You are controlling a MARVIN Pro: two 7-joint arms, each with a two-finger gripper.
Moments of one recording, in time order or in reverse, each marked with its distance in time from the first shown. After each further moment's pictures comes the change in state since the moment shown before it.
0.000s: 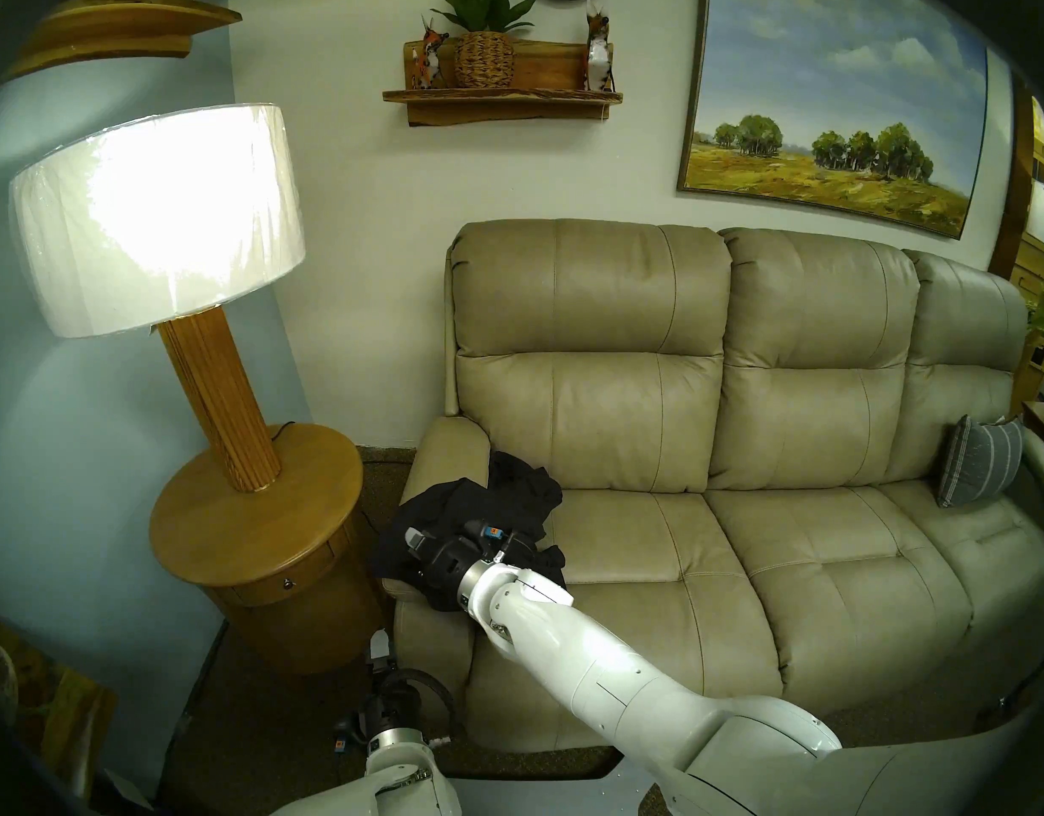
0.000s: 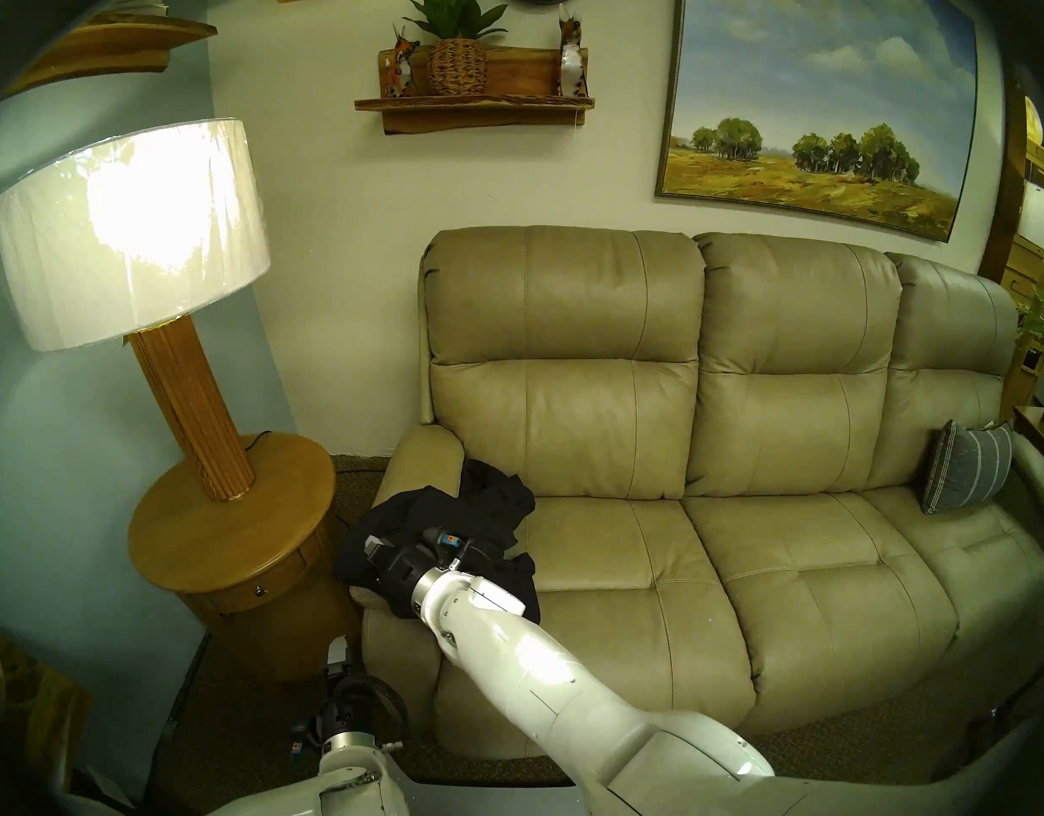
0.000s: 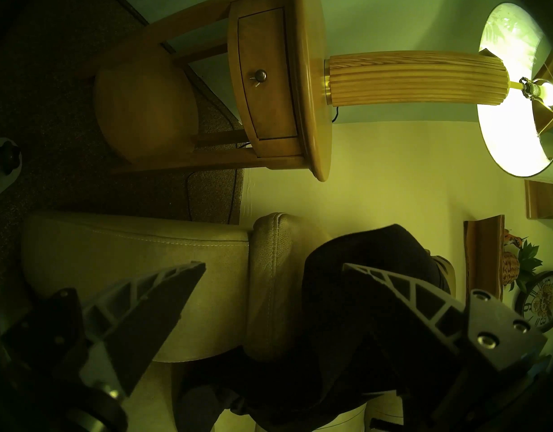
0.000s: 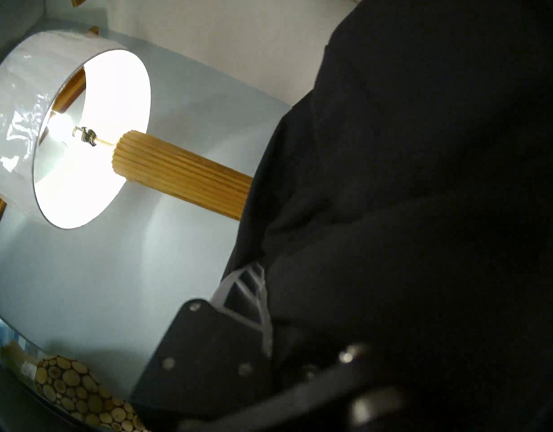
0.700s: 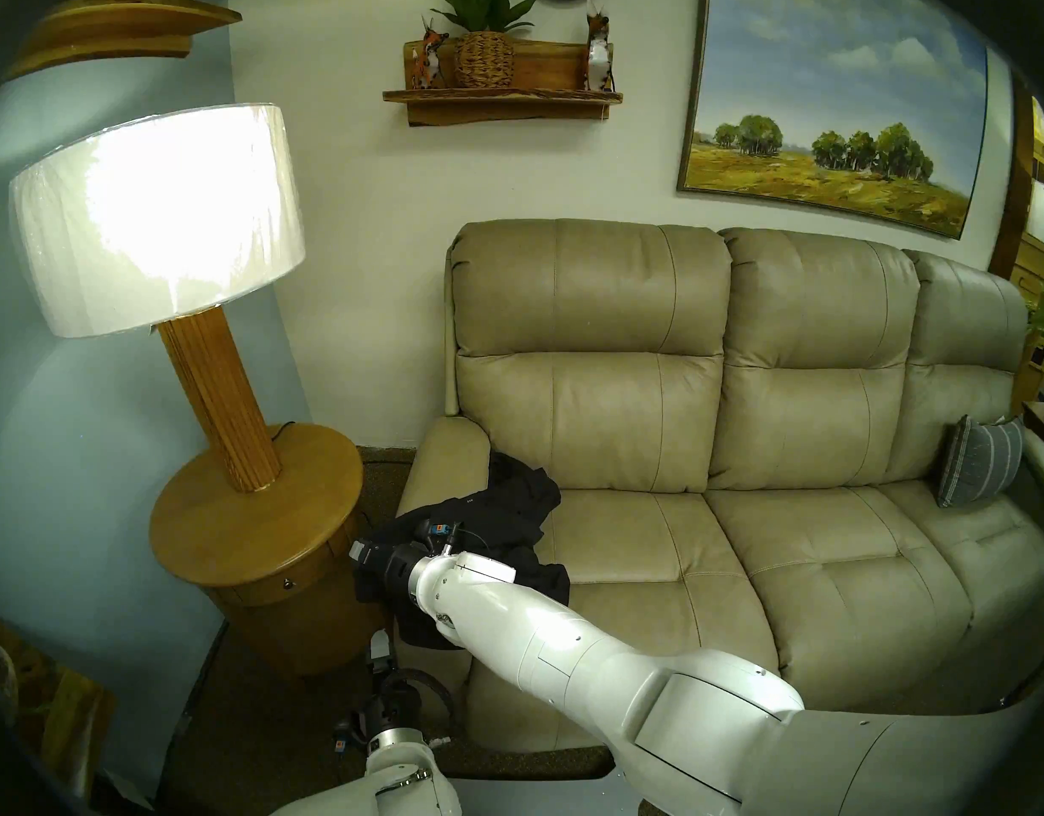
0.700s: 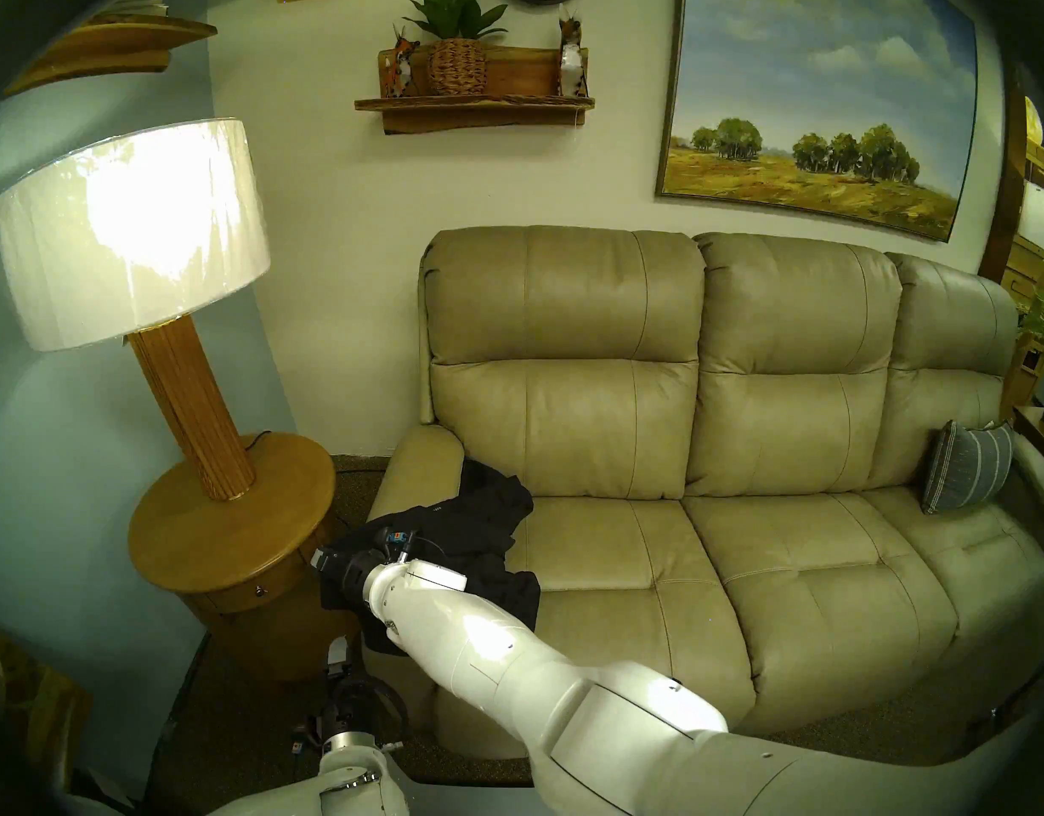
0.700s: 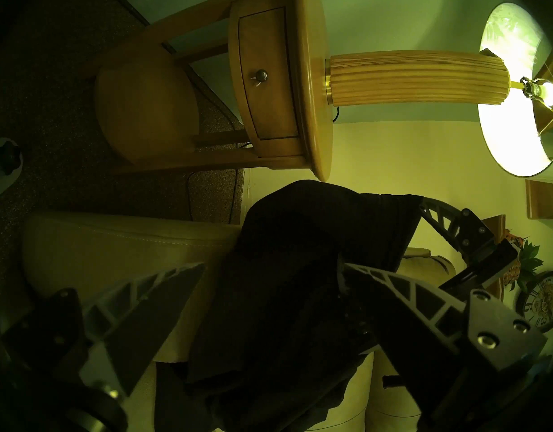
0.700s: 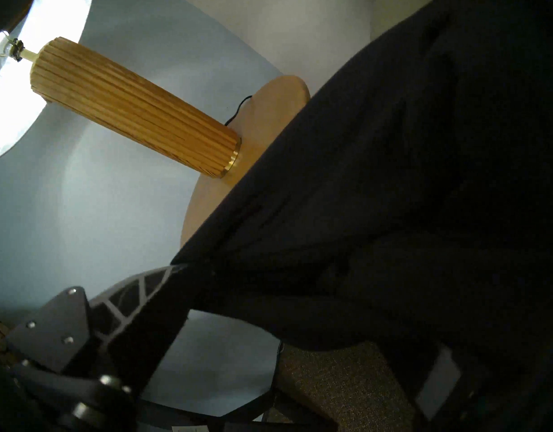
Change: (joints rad) left arm 0.000 -0.001 -0.001 0.001 0.003 0.000 0.004; right arm 0.151 -0.142 -0.153 0.215 0.045 0.007 -0.249
